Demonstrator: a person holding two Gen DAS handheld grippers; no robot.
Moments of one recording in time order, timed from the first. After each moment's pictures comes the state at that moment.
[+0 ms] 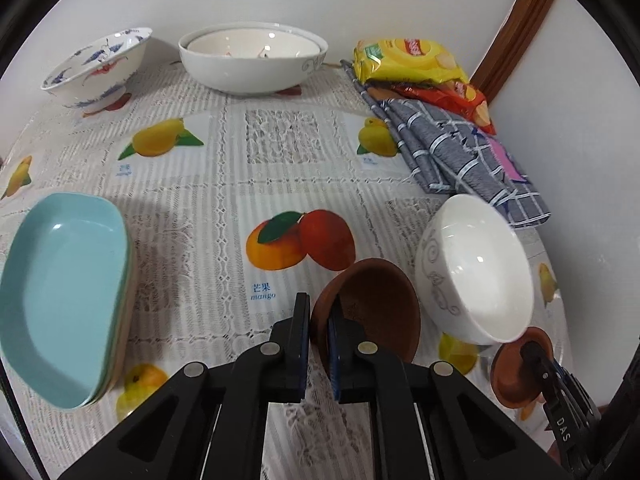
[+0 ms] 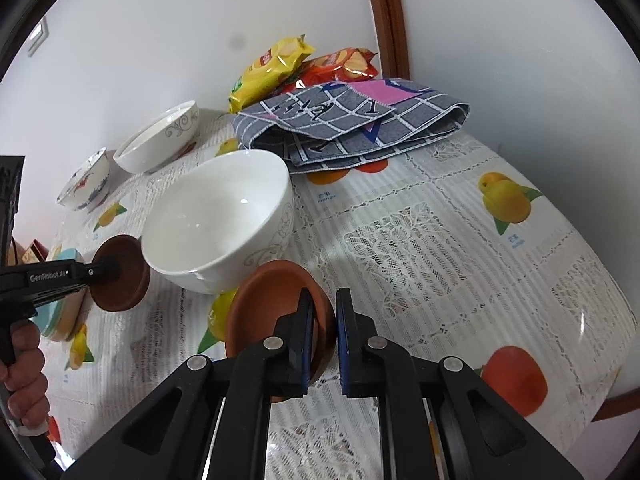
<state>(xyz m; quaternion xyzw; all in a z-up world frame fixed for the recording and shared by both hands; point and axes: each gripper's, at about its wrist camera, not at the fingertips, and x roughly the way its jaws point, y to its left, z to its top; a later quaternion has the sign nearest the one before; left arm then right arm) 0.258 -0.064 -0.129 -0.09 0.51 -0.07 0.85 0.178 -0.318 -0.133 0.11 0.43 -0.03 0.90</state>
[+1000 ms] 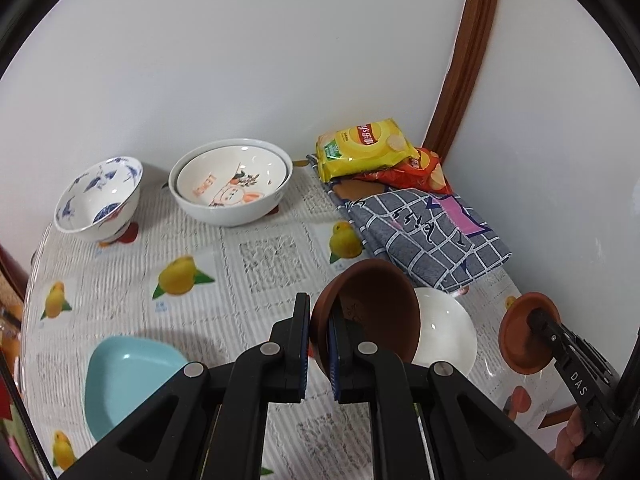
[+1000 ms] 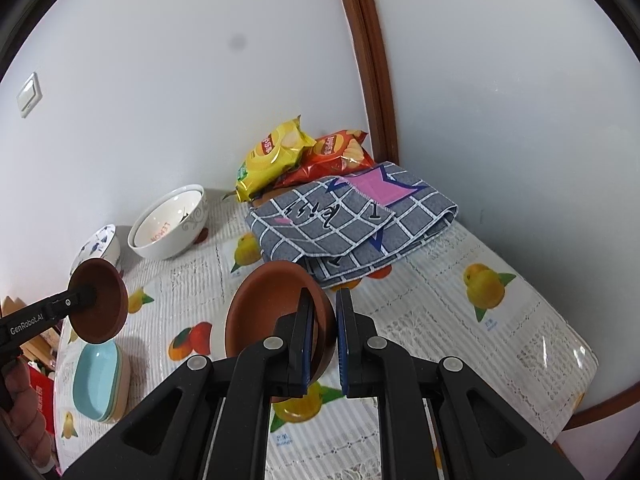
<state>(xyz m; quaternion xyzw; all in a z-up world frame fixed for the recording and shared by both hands) 0.276 -0.067 -0.019 -0.02 0.42 -0.10 0.90 0.204 -0.305 -0.040 0.13 0.36 -0.08 0.92</state>
